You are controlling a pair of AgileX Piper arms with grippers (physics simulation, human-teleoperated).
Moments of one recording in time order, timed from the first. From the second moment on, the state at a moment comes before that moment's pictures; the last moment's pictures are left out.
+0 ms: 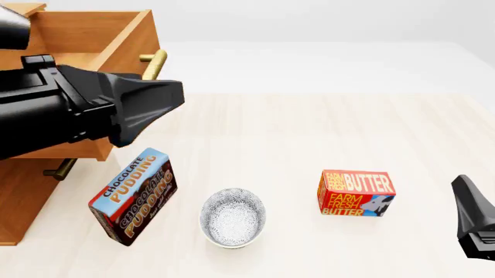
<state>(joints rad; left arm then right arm) -0.77 0.81 -0.79 0.29 -0.26 0.00 0.01 0.00 0.00 0.00</state>
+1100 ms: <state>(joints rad) -0.86 0.91 -0.61 0.12 -0.40 0.00 0.01 0.00 0.00 0.00</state>
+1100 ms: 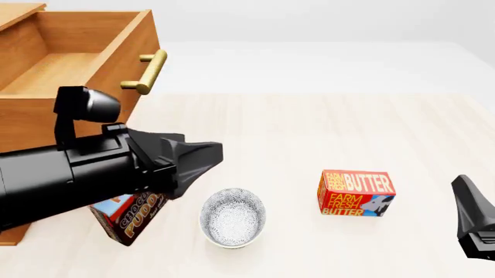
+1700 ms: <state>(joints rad) -0.84 1.05 -0.53 -0.05 -0.50 0.00 0.01 0.00 0.00 0.00</state>
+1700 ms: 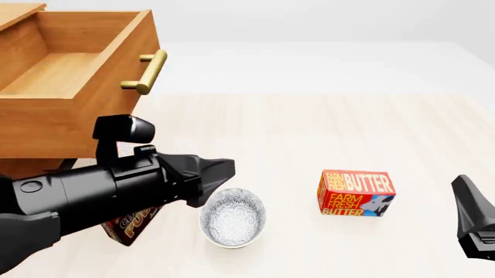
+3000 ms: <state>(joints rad) -0.73 1.34 -0.46 -0.28 -0.56 0.00 0.01 0.00 0.00 0.00</state>
